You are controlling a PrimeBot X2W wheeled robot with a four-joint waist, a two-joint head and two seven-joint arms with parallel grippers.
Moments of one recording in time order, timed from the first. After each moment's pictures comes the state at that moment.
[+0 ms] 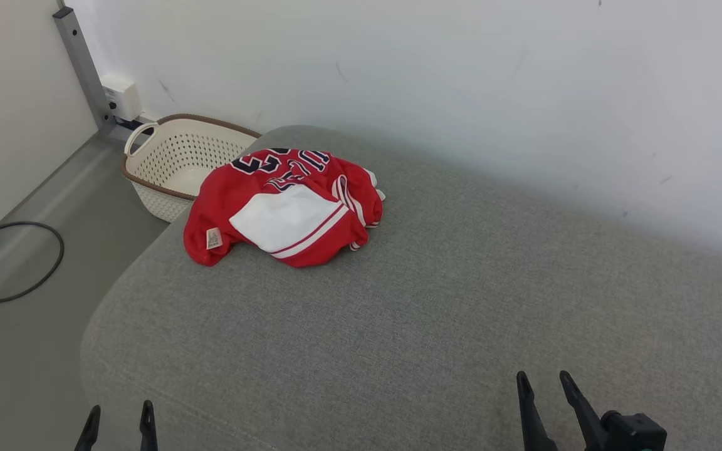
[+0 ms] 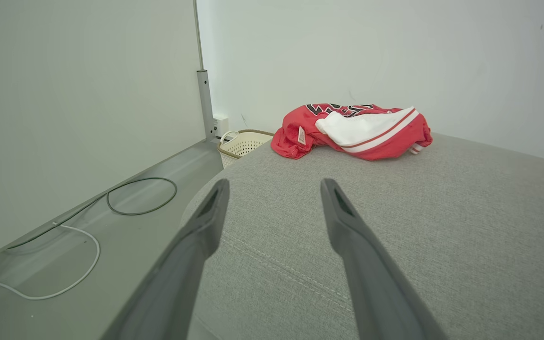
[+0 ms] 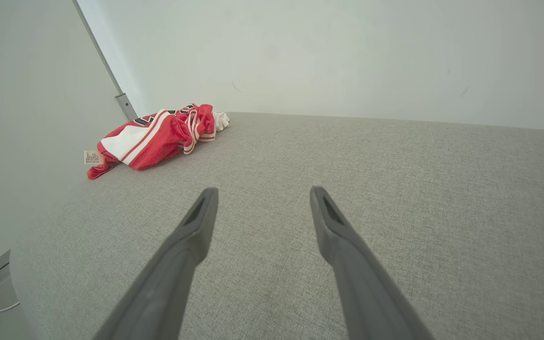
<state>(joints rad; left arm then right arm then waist) 0.05 0.14 0.00 0.05 -0.14 0.10 -0.24 -0.02 -0.05 0.21 0.25 0.19 0.13 -0.26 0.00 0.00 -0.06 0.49</state>
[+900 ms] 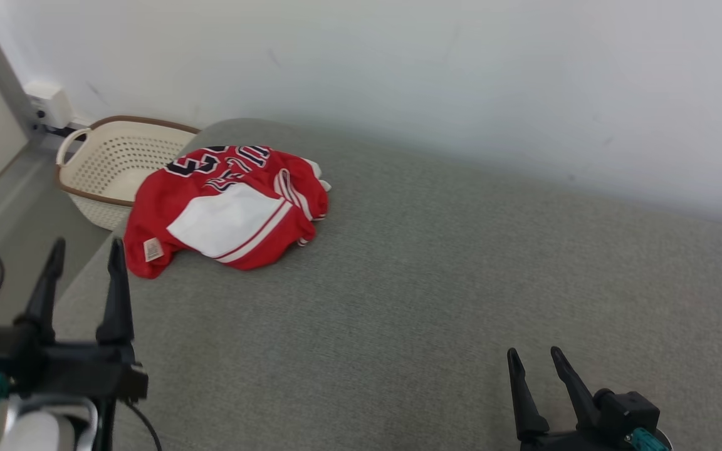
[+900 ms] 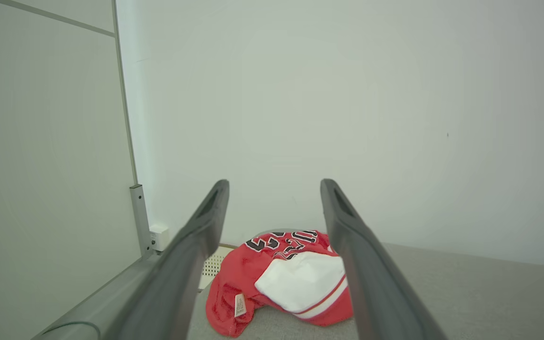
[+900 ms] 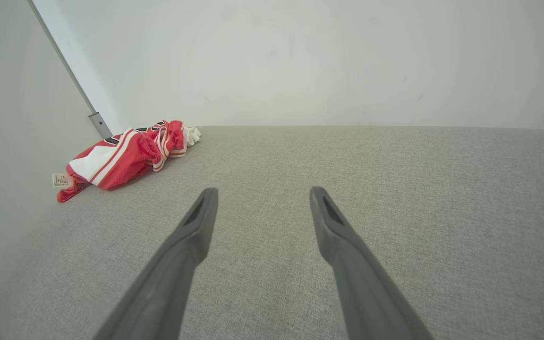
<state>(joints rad) -0.30 0.21 0.00 0.03 -0.20 0.04 -0.21 -0.07 -0.05 0.23 0.25 0.19 0.13 -0.26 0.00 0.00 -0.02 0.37</state>
